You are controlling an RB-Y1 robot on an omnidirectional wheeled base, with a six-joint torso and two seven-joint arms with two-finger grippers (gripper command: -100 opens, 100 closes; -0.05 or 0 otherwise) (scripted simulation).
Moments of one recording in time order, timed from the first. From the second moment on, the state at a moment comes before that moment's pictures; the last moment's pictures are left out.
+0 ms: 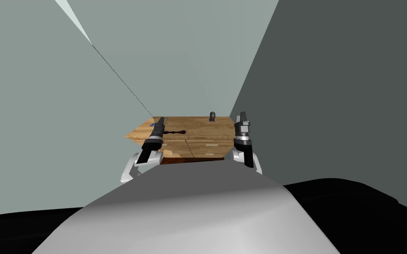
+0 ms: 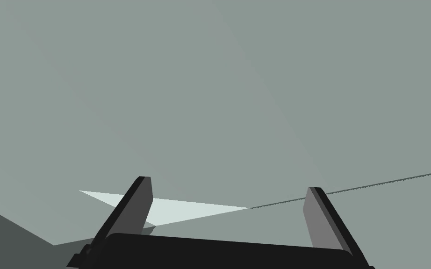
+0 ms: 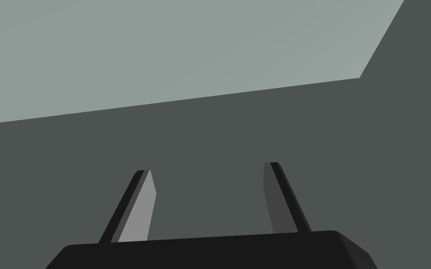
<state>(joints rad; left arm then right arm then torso) 0.36 0.25 0.10 -2.28 -0.16 0.10 -0.14 0.46 -0.01 -0.05 -2.33 0.10 -0.40 0.08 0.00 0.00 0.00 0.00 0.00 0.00</state>
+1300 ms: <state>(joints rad) 0.28 0.33 0.12 -2.26 -0.13 0.46 -0.14 0.46 -0.01 -0.05 -2.33 0.10 -0.40 0.08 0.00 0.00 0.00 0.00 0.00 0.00</state>
